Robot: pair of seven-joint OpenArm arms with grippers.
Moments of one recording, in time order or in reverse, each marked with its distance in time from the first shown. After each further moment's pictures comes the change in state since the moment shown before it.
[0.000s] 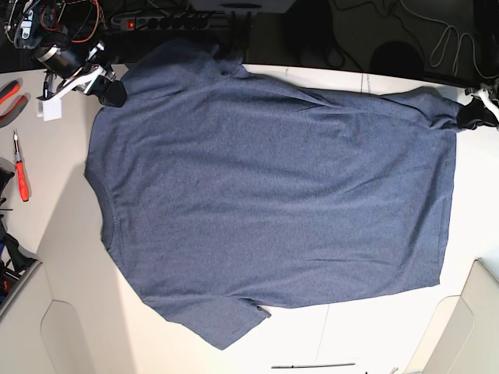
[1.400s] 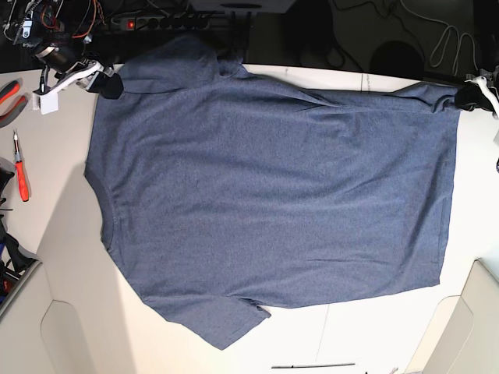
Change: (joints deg) left arm 1.2 0.0 0.0 0.0 -0.4 0.0 8.2; right arm -0.2 -0.2 3.3 -1.1 -7.5 -3.2 3.4
